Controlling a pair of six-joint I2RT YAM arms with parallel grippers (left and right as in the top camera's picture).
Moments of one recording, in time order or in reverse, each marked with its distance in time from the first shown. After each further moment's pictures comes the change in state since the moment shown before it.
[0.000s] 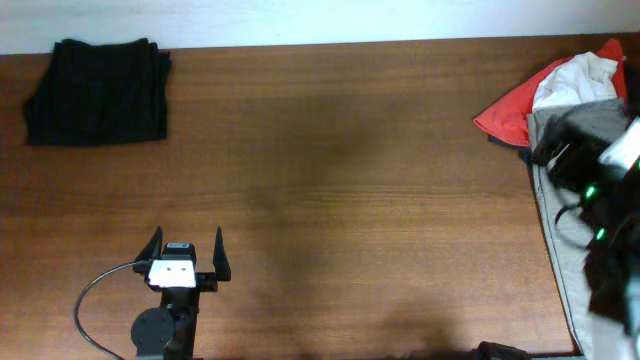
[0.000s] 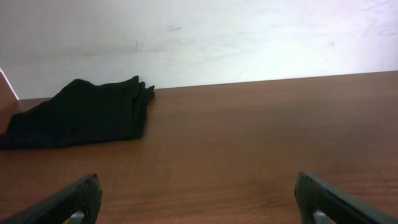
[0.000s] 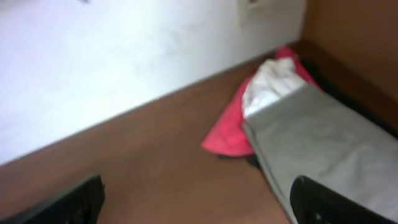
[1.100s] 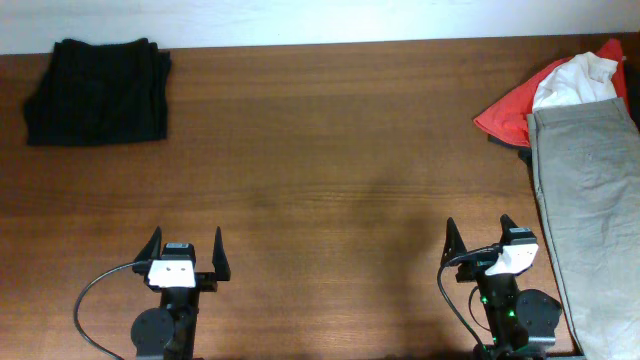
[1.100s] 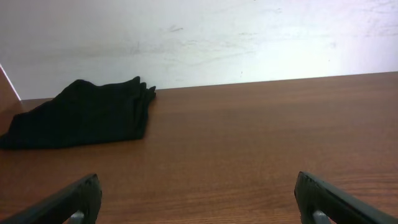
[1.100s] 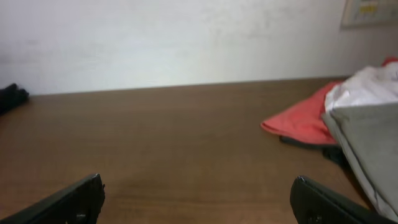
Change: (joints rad) left arm 0.000 -0.003 0.000 0.001 -0.004 0.000; right arm 0.186 -0.902 -1.162 0.593 -0.118 -0.153
